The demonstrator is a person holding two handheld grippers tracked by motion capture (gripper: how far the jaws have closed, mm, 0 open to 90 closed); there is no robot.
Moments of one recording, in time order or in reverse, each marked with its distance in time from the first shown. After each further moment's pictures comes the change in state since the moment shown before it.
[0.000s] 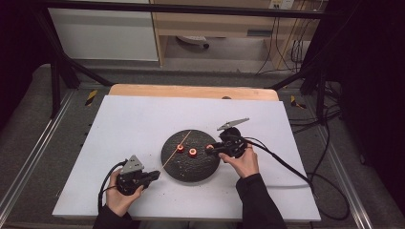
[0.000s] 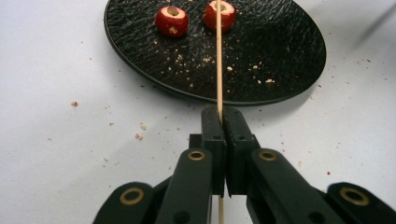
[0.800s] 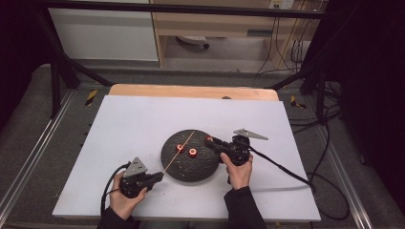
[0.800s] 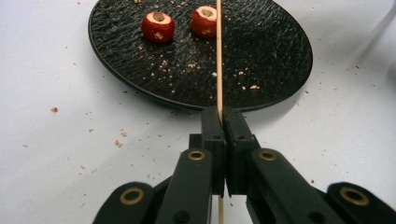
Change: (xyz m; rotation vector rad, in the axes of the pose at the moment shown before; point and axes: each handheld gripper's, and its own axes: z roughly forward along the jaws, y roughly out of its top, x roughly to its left) left arm -0.013 0.000 0.004 -0.025 -0.004 -0.008; right arm 0.000 -0.035 0.005 -0.486 0.077 0.313
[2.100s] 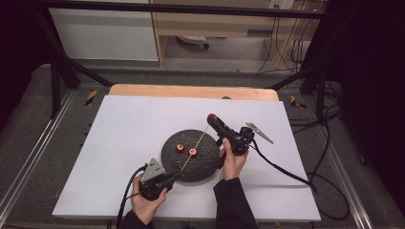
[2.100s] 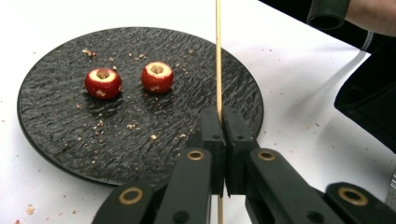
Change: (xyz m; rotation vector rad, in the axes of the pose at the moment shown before) left arm -0.046 0.020 0.025 -0.148 -0.003 -0.026; right arm -0.002 0.016 0.010 -0.422 0.087 0.187
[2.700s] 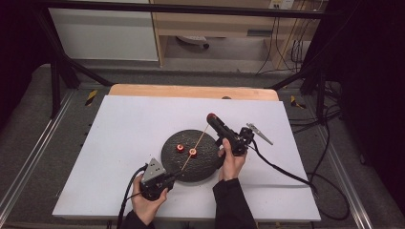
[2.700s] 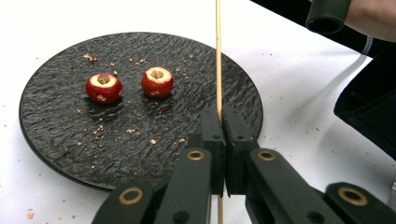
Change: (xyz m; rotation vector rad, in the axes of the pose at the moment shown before) left arm -0.002 0.001 0.001 -0.012 0.009 0.000; right arm 0.001 -0.002 0.000 -0.025 0.029 0.036
